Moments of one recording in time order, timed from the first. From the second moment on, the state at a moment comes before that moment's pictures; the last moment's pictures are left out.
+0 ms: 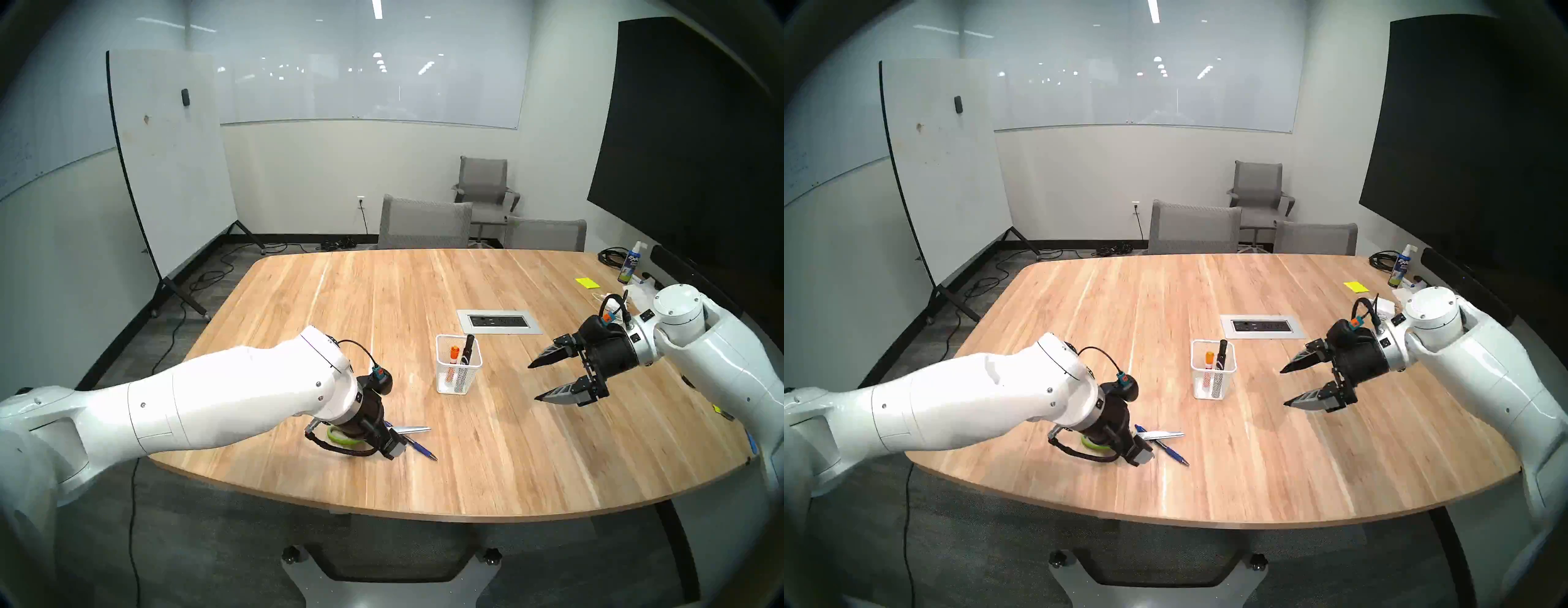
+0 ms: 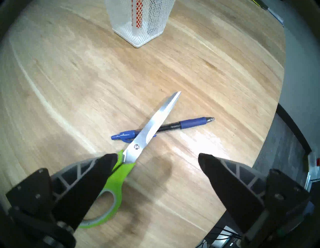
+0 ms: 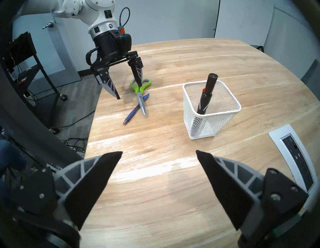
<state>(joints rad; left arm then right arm) 0.66 -0.78 -0.24 -1.81 -1.33 0.96 0.15 -0.93 -0.44 0.92 -1.38 0.55 0.18 1.33</state>
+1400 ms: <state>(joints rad) 0.44 -0.85 0.00 -1.67 -1.22 0.96 -0.07 -0.93 -0.44 0.92 -1.38 0.55 0.18 1.33</state>
